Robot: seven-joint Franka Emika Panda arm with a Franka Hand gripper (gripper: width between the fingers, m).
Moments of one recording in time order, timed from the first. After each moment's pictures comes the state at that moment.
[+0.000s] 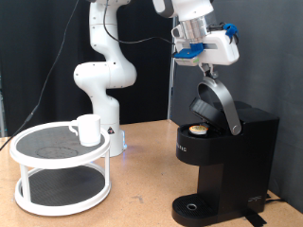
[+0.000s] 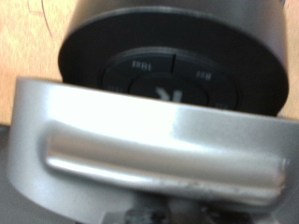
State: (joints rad) arm 0.01 -0.18 0.14 -2.05 0.35 1.97 2.28
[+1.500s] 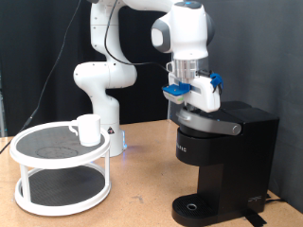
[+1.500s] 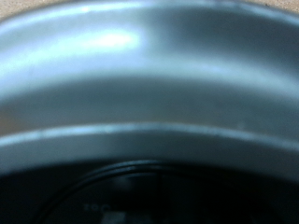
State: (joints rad) arm -0.02 -0.09 0.17 -2.21 0.16 2.17 2.43
